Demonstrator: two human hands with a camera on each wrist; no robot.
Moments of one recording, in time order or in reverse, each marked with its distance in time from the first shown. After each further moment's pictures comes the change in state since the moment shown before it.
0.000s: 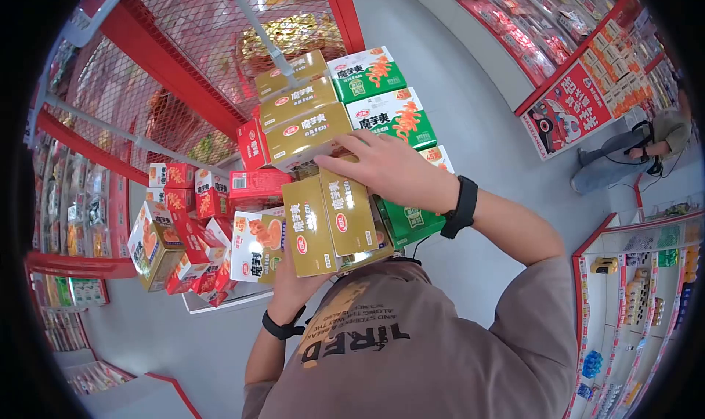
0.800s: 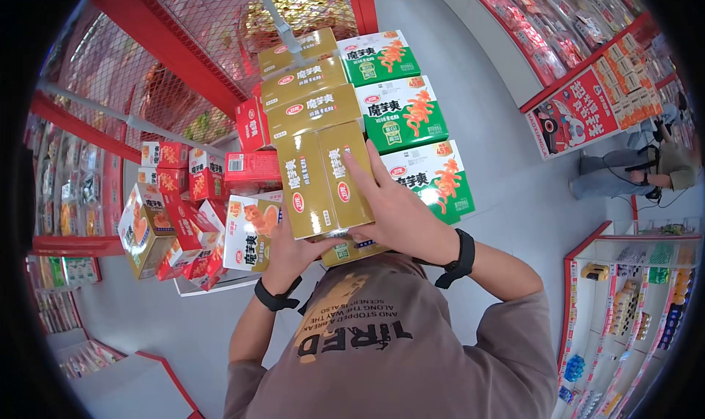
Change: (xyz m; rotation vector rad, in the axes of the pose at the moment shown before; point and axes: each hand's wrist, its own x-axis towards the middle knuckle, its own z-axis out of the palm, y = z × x) left_hand 0.043 -0.001 0.002 0.004 0.022 0.144; right_hand -0.029 -0.048 0.033 0.479 0.023 0.419
